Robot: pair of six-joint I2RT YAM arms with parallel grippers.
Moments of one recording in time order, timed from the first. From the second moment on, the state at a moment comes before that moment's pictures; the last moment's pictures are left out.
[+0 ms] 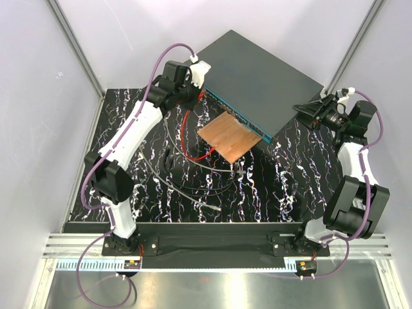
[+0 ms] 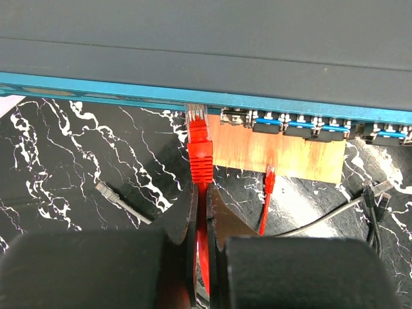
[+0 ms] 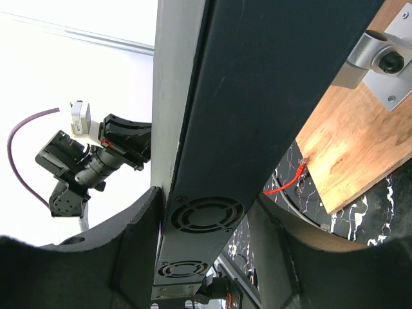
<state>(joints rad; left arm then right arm) -0.47 1.84 1.95 -0.72 0.12 0.18 -0.38 1.46 1.04 0.23 -1.11 1.07</state>
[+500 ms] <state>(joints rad) -0.45 1.86 1.96 -0.73 0.13 0.17 -0.38 1.46 1.04 0.23 -1.11 1.07</state>
